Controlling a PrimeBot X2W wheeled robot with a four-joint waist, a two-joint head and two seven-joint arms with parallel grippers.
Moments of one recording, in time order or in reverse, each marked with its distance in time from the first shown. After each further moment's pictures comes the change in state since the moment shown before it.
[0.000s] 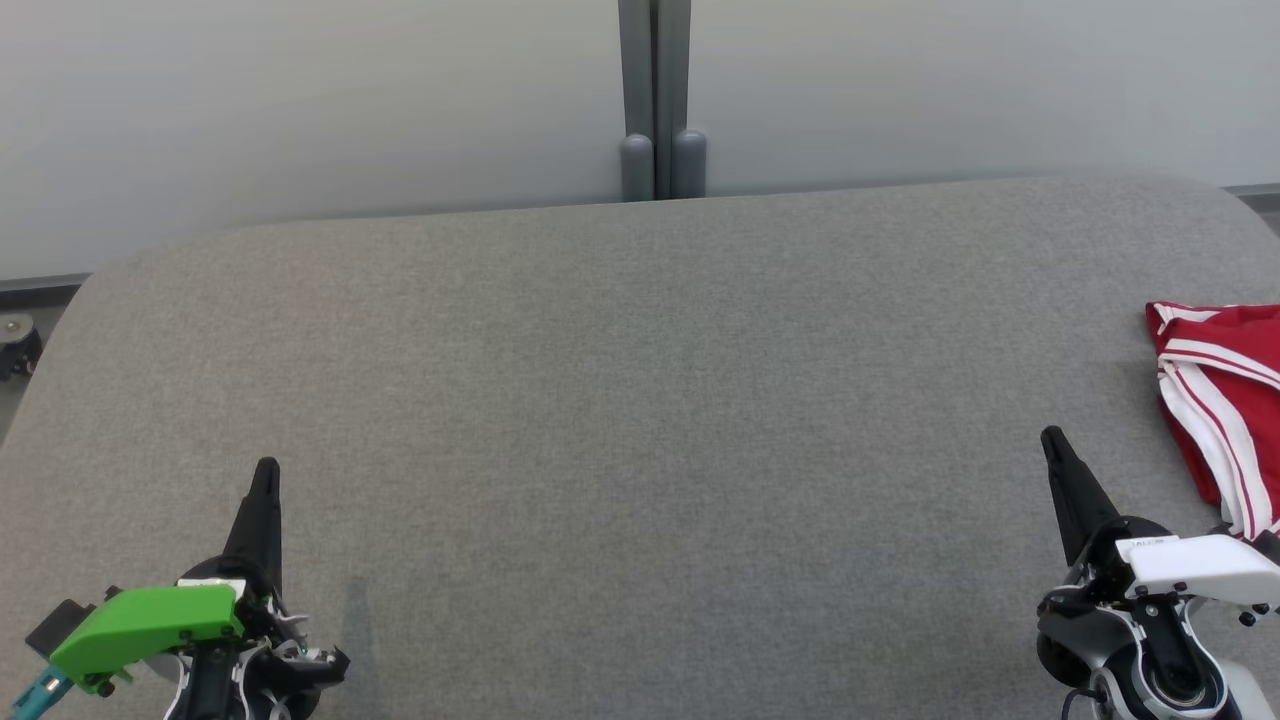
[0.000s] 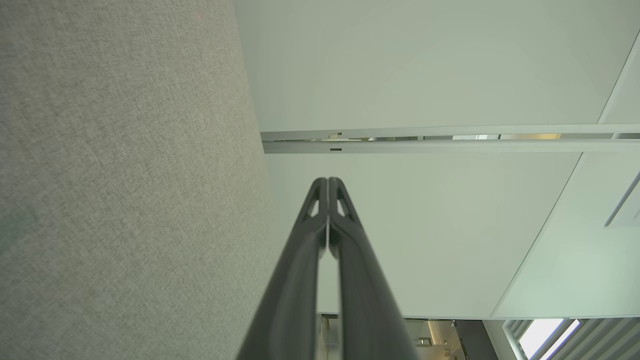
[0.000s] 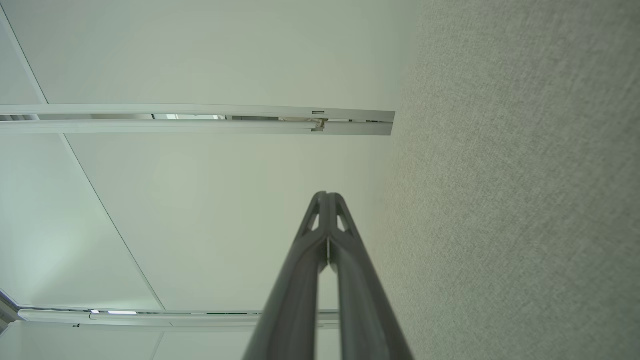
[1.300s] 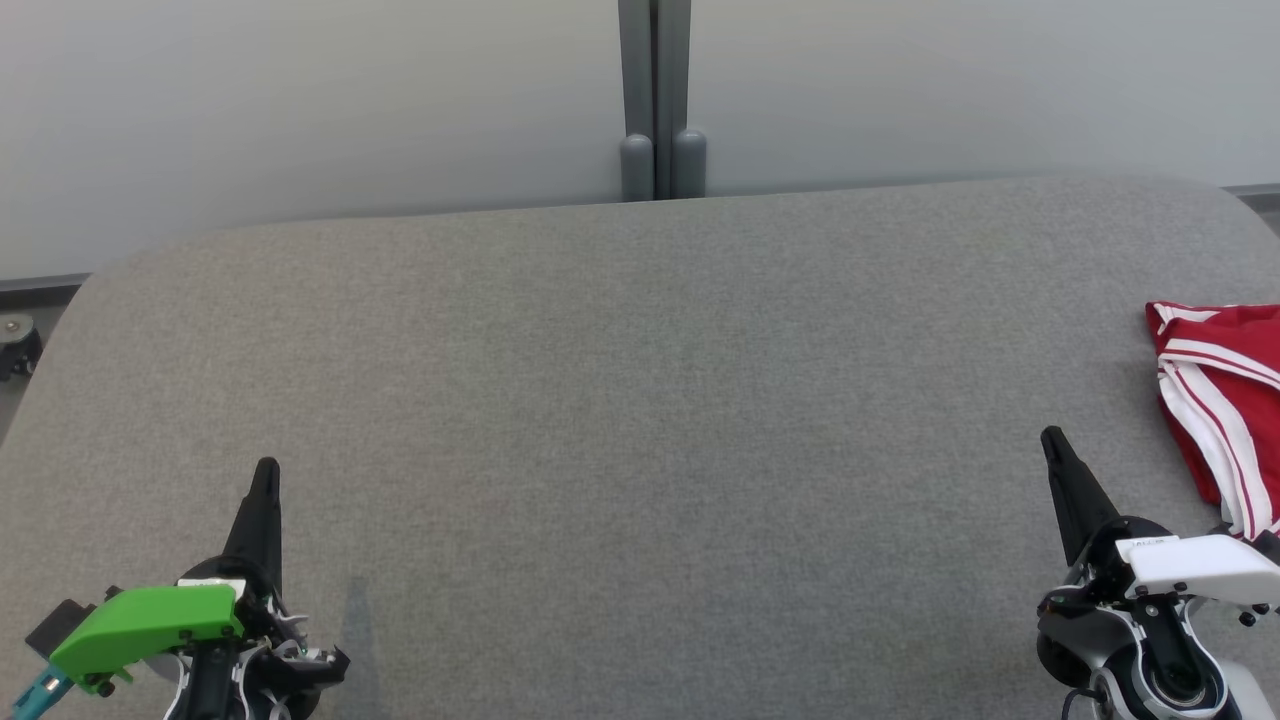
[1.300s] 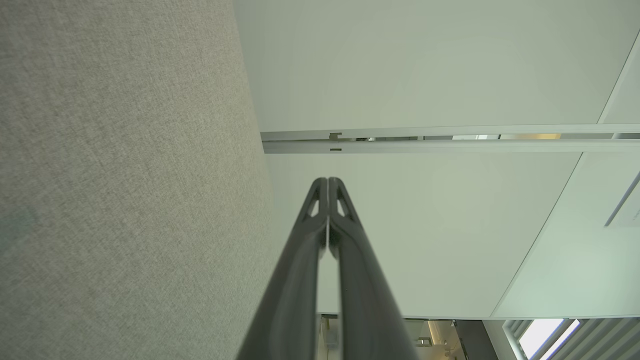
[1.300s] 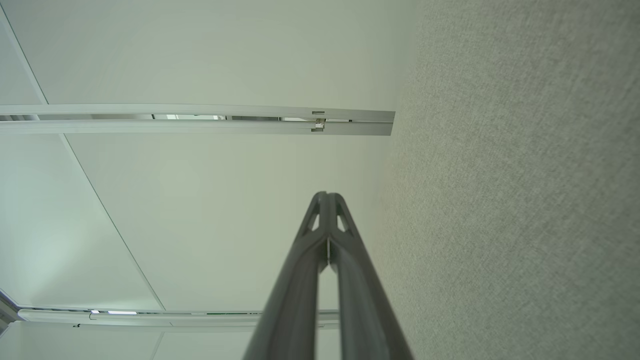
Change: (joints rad) left arm 0.000 0.000 0.000 0.000 0.000 0.000 0.000; right arm 0.000 0.000 0.000 0.000 0.000 0.000 0.000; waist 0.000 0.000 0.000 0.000
